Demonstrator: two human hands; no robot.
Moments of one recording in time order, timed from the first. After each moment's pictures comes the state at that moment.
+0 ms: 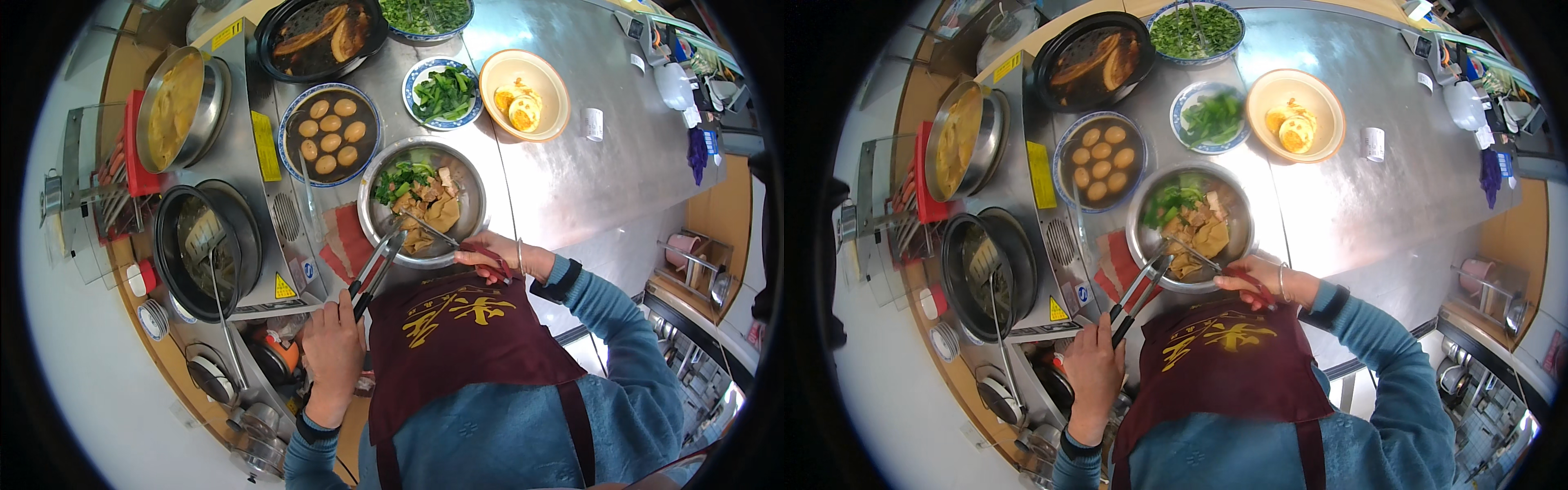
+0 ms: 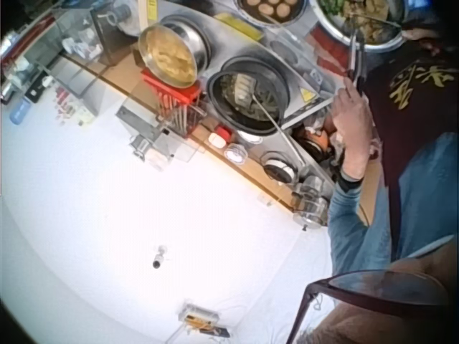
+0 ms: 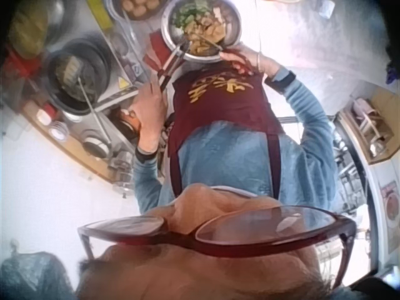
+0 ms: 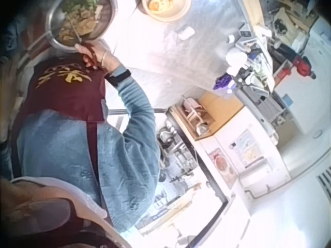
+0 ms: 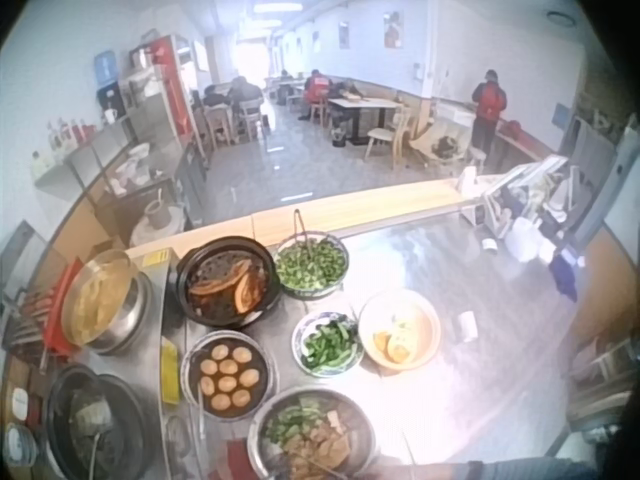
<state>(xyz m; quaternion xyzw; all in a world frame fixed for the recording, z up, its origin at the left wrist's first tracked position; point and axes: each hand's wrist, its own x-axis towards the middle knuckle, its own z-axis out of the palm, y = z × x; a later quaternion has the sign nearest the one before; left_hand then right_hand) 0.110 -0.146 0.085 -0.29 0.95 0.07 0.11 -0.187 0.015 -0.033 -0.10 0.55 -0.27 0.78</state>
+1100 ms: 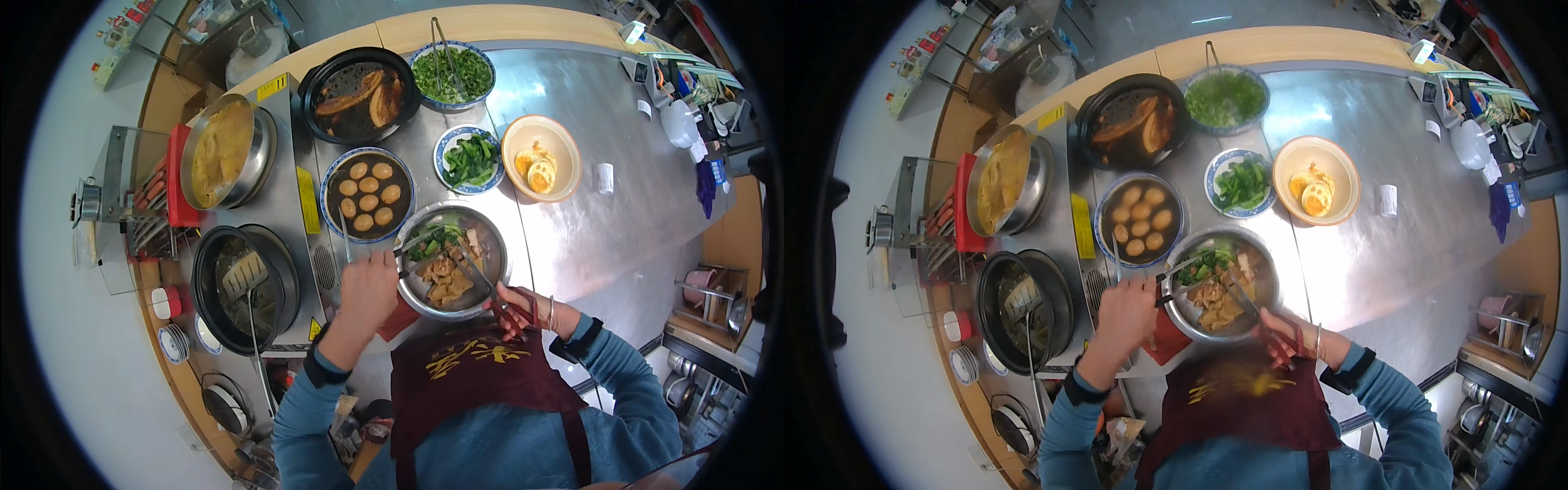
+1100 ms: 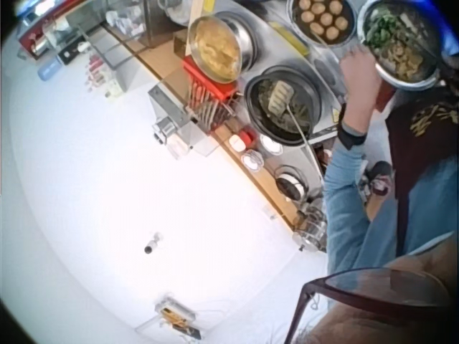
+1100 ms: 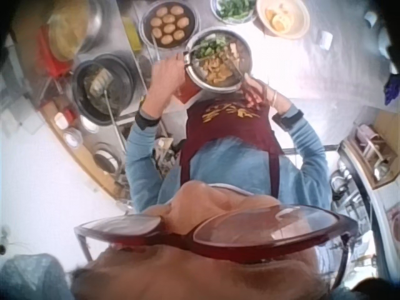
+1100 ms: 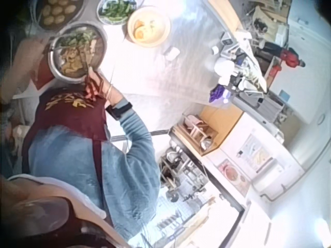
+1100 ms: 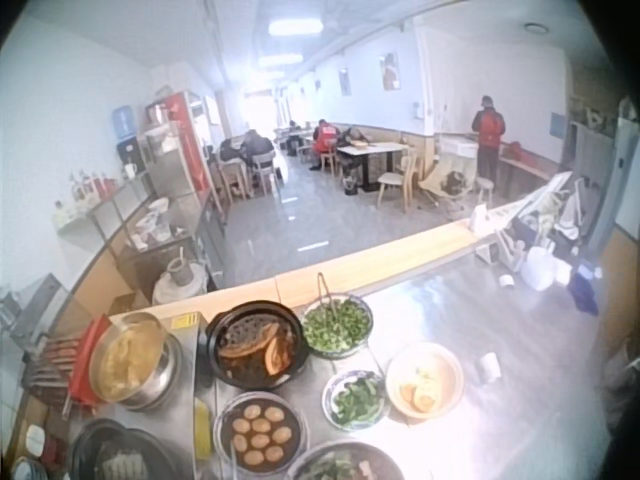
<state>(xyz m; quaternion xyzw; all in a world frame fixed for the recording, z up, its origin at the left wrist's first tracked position) -0.003 -0.248 0.052 -0.19 0.97 0.07 0.16 -0.191 0.035 -0.029 0.01 0.49 -0.38 0.78</state>
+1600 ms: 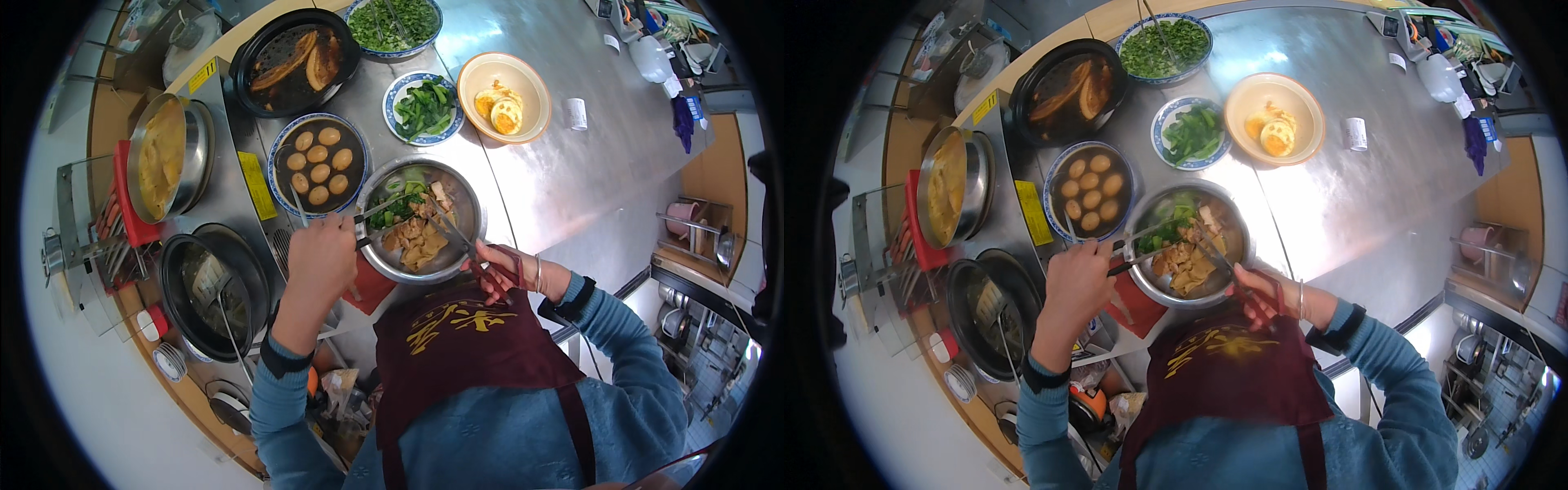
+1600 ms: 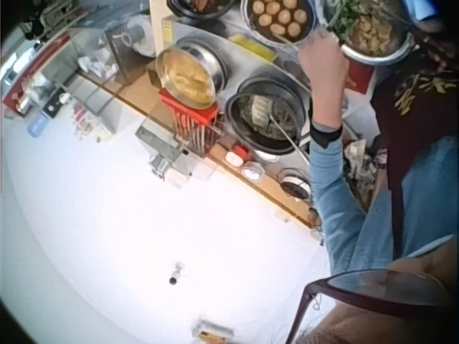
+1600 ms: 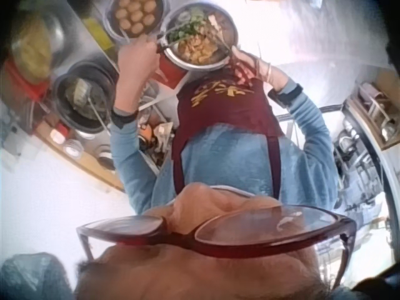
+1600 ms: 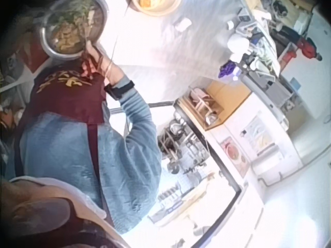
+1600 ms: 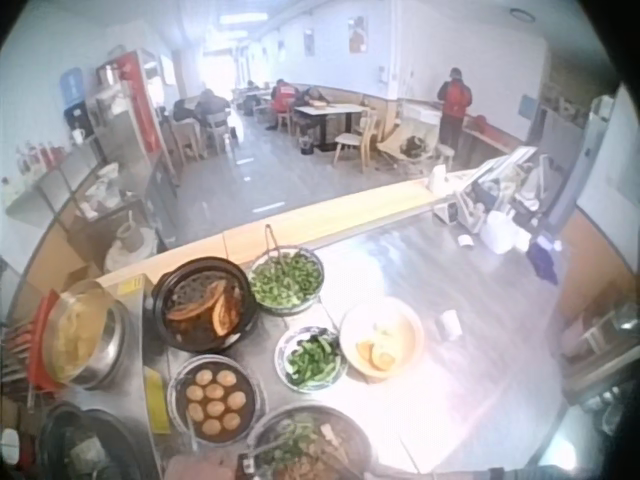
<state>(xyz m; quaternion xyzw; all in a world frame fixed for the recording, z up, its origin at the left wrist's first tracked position) -0.023 -0.274 0.071 -0.11 0.98 0.06 0.15 -0.180 0.040 -0.021 0.07 0.49 -0.40 0.77</state>
